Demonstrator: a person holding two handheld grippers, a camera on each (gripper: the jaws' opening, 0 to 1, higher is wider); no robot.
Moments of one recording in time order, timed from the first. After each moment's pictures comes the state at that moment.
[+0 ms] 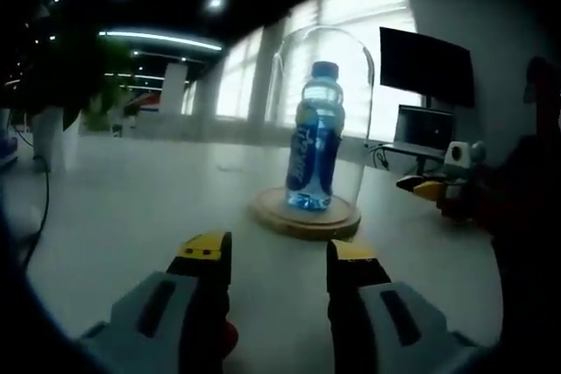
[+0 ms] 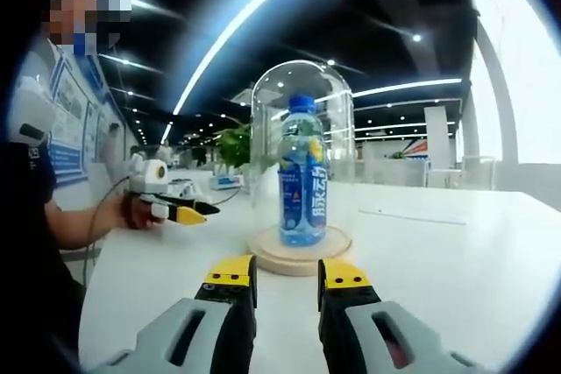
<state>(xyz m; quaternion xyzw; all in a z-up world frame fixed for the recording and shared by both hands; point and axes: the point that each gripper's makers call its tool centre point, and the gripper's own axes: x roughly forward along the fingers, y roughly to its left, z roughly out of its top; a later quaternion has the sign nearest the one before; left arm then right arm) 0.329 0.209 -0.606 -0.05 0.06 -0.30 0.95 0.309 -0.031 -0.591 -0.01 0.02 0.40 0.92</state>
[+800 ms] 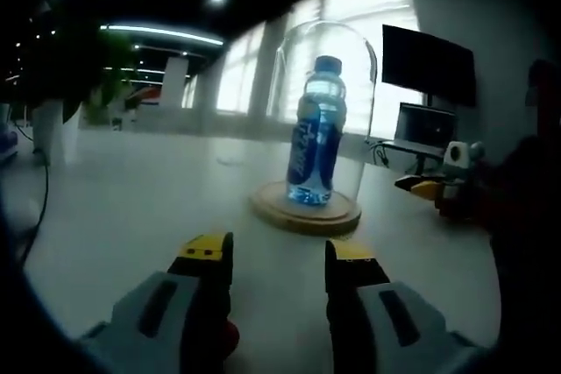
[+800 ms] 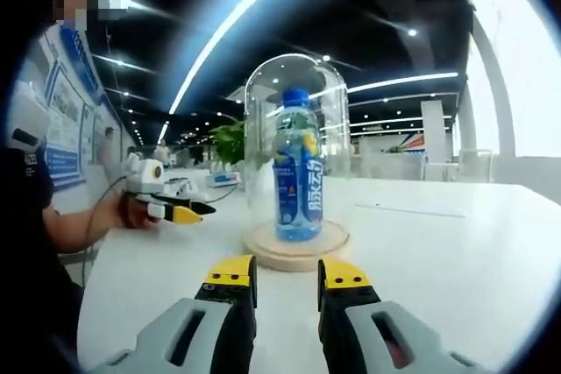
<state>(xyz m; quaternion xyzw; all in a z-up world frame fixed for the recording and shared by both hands) 0.330 0.211 -0.611 -0.05 0.07 -0.30 0.95 0.313 -0.032 -0.597 -0.01 0.04 0.39 0.92</state>
